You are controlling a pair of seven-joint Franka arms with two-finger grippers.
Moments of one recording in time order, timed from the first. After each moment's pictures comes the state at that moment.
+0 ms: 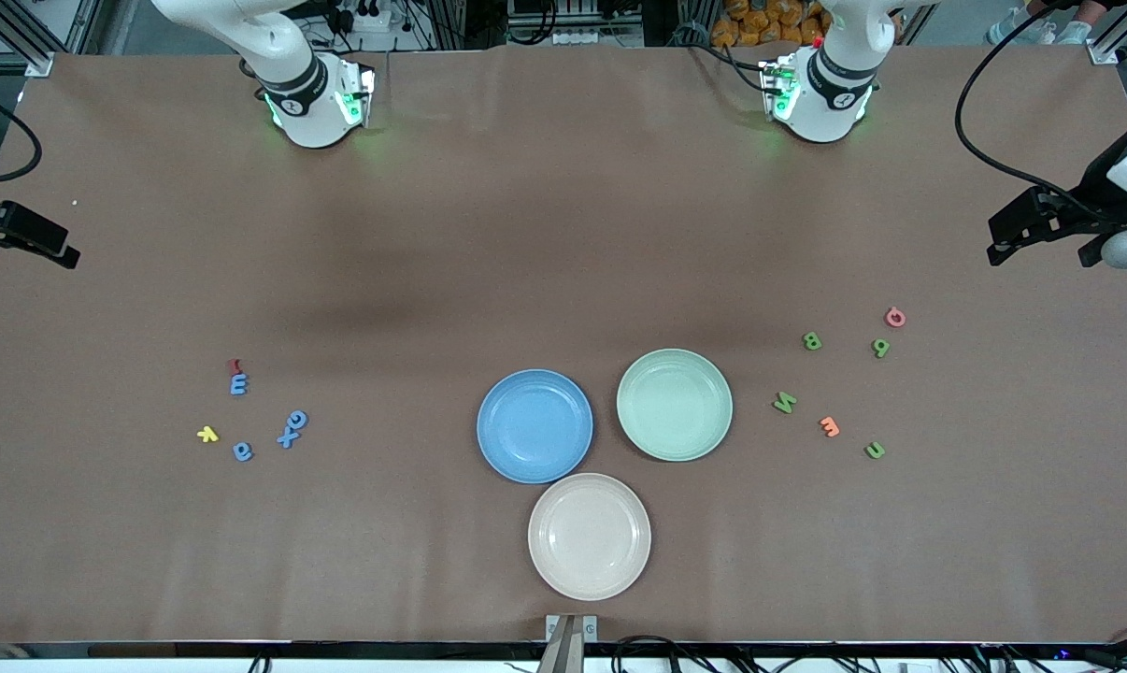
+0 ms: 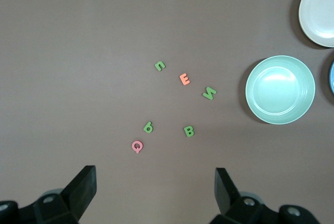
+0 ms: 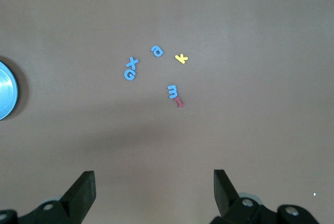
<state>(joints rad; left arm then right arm) 0.11 0.01 -0.19 -1.54 0.03 1.63 -0.05 0.26 0.03 -0.36 -1.53 0.02 1.54 0.02</state>
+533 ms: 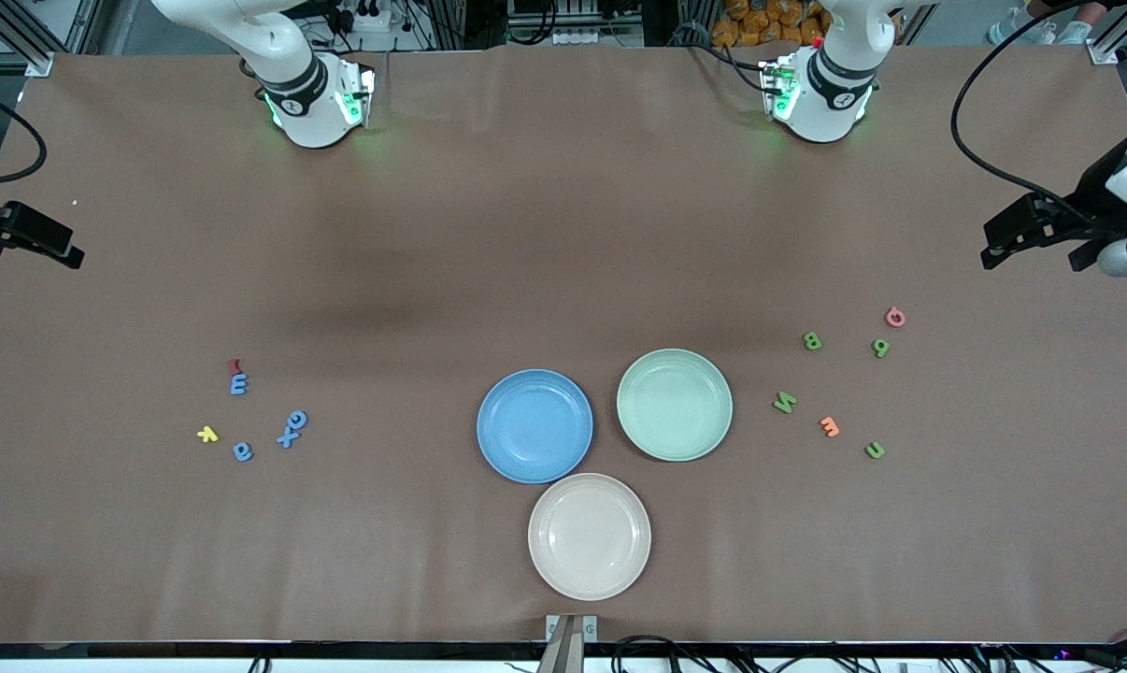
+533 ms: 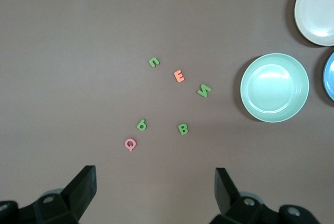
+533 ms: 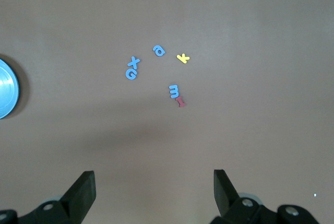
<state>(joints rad) 0.11 0.02 -0.19 -1.55 0.00 1.63 -0.05 0.26 0.03 -0.36 -1.53 0.02 1.54 0.02</state>
